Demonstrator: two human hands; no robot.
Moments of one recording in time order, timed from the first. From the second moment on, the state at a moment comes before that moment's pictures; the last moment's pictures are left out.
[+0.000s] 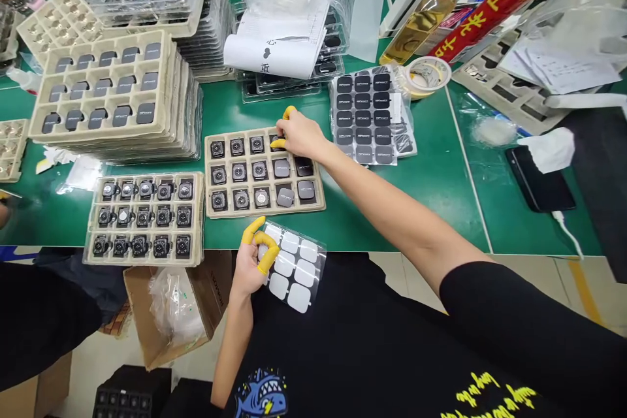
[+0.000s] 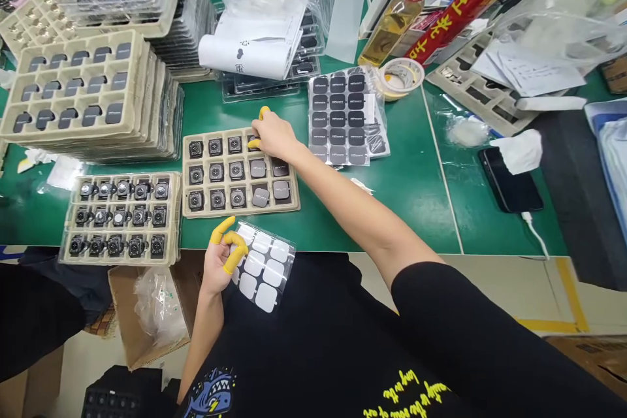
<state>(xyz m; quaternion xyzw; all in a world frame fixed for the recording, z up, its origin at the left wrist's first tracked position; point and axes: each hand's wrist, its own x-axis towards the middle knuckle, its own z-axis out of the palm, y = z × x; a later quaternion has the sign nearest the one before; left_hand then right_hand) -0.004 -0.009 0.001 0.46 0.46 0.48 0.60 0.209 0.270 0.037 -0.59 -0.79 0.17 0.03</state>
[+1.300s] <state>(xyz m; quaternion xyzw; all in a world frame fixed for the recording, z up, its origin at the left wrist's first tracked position) 0.029 -0.077 -0.007 0.72 0.58 0.34 0.17 0.198 0.001 0.035 -0.44 -0.48 0.69 0.32</state>
